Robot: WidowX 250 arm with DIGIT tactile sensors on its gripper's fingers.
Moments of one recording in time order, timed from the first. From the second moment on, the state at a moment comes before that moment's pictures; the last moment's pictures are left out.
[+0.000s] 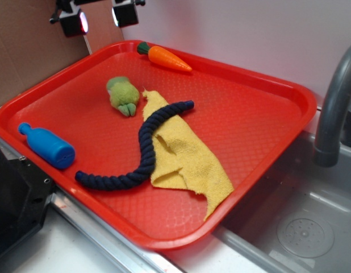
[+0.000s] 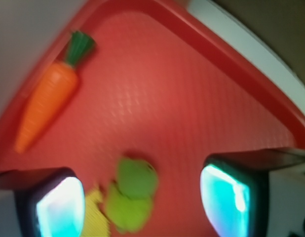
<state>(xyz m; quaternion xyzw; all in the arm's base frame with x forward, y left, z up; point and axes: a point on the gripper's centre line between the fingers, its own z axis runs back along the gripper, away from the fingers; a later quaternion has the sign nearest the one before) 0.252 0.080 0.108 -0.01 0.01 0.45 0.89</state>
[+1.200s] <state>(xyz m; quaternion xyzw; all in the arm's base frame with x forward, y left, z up) 0.249 0.052 0.031 0.02 0.10 0.40 0.91</state>
